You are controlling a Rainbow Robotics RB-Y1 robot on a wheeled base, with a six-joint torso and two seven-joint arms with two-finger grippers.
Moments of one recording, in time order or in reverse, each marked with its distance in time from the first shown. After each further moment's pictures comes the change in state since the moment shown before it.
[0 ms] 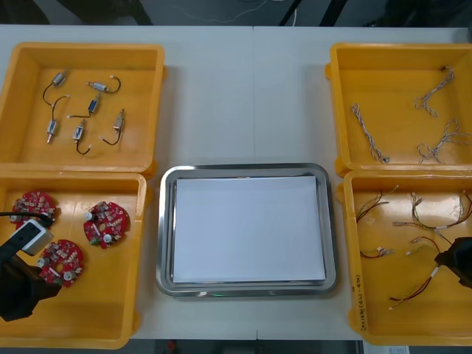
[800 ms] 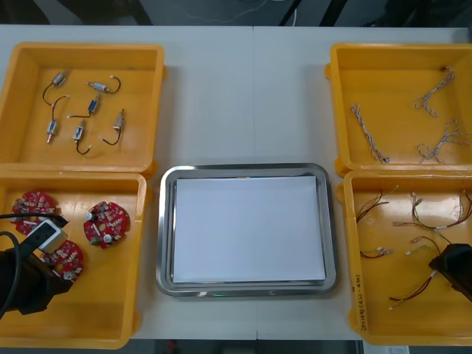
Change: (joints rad) right arm -0.005 0.017 0.058 0.099 0.063 -0.093 0.000; left arm -0.116 0.017 -0.160 0.089 -0.044 -0.074 0.000
